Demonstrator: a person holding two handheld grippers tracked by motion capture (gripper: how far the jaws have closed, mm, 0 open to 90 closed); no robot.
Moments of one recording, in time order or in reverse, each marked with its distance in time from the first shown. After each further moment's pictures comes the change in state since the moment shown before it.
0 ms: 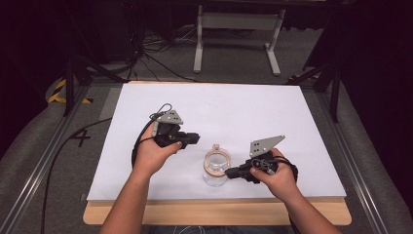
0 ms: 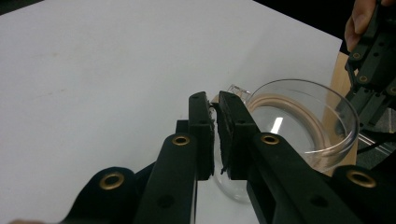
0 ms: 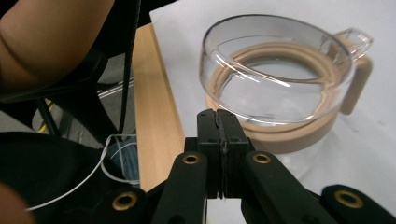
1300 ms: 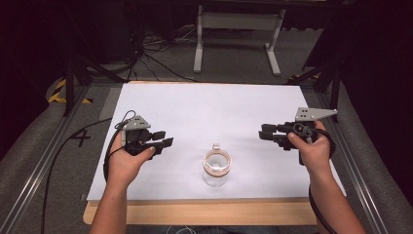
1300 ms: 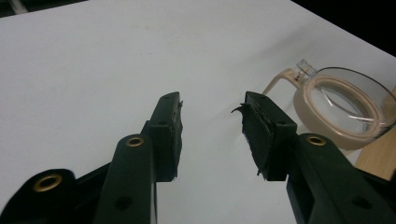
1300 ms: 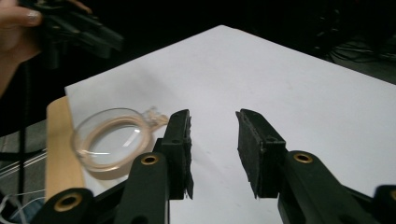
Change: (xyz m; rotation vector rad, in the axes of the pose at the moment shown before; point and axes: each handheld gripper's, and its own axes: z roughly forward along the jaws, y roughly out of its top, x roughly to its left) left arm 0.016 -0.047 -0.057 -0.068 0.220 -0.158; right arm -0.061 0.006 -0.105 -0.257 -0.308 0.047
